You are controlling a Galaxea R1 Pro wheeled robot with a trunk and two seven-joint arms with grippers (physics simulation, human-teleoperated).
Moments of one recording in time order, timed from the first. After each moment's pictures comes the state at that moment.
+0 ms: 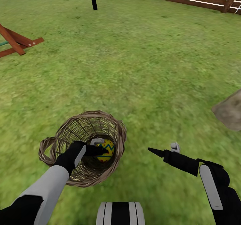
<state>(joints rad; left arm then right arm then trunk) -0.87 -0.03 -0.07 -0.58 0.11 0.72 -0.31 -0.34 -0.10 -0.22 -1.59 -0.47 1.04 0.72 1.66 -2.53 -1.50</state>
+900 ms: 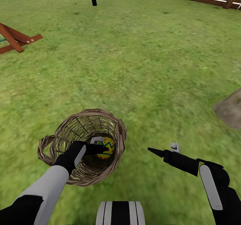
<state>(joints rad) -0.87 -0.03 -0.07 -0.58 0.12 0.66 -0.31 -0.34 -0.10 -0.22 -1.59 -0.47 1.04 0.72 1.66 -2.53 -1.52</state>
